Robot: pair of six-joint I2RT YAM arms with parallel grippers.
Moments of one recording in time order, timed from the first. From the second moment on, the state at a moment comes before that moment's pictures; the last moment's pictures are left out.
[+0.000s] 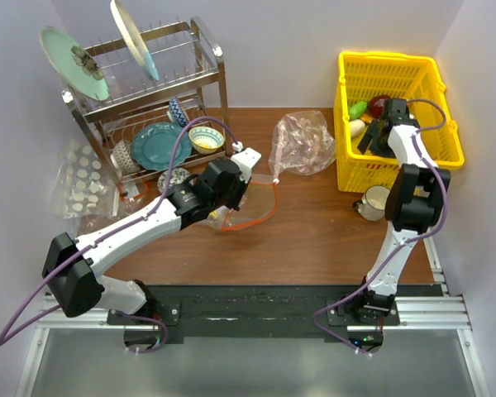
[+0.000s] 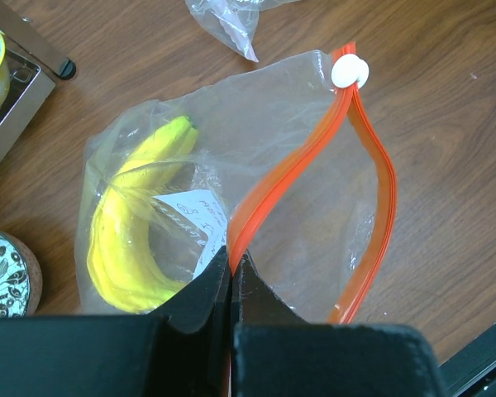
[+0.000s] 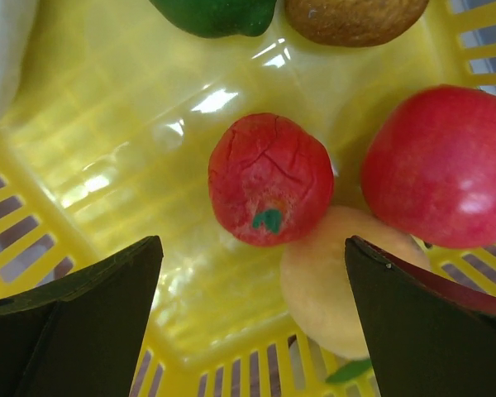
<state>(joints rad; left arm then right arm) -0.82 1.36 1.12 -0.38 -0.19 -0.11 -0.18 2.07 1.76 -0.73 0.24 0.37</state>
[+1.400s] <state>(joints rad) -0.82 1.34 1.11 -0.38 -0.19 -0.10 -0.18 1.31 1.40 -0.55 -0.32 0.50</state>
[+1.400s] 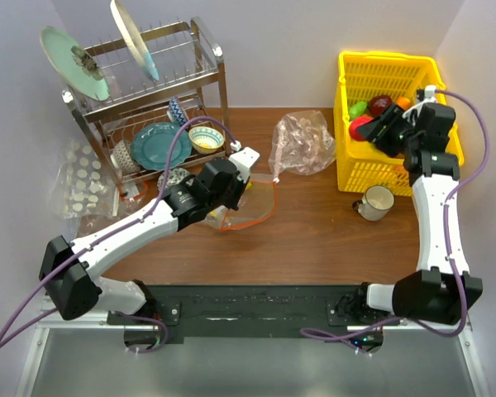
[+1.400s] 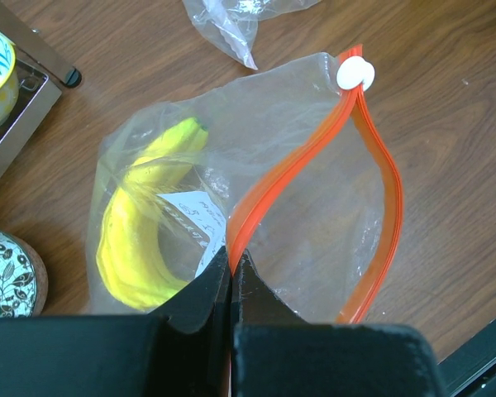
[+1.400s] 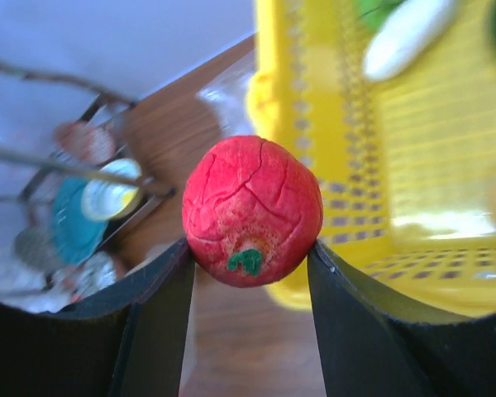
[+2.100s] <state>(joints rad) -0.82 1.33 1.11 -0.38 -0.19 -0.10 0.43 1.06 0.92 -0.36 -0.56 0.68</state>
